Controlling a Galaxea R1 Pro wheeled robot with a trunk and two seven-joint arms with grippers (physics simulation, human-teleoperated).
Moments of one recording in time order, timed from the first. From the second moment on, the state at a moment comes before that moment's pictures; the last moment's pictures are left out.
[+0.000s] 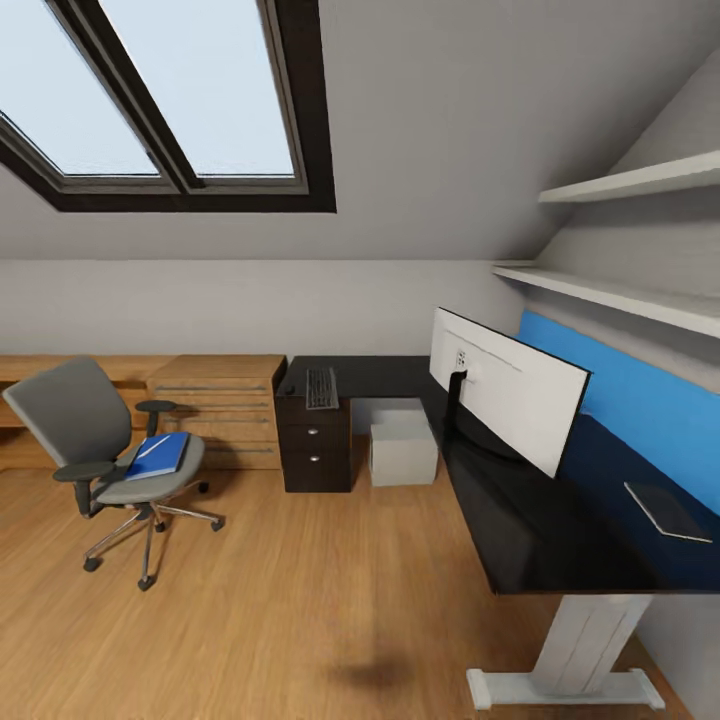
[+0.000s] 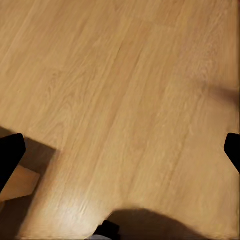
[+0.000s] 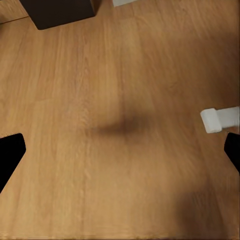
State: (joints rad) left arm -0.05 0.02 -0.37 -0.73 0.51 -0.06 0.54; right arm -0.12 0.12 0.12 -0.40 -0.23 -0.47 -0.01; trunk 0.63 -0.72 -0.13
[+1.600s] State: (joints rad) left arm -0.05 0.02 -0.37 -0.73 0.52 -0.05 0.54; right arm -0.12 0.12 0.13 -0.40 -0.23 -0.47 -0.01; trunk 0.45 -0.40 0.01
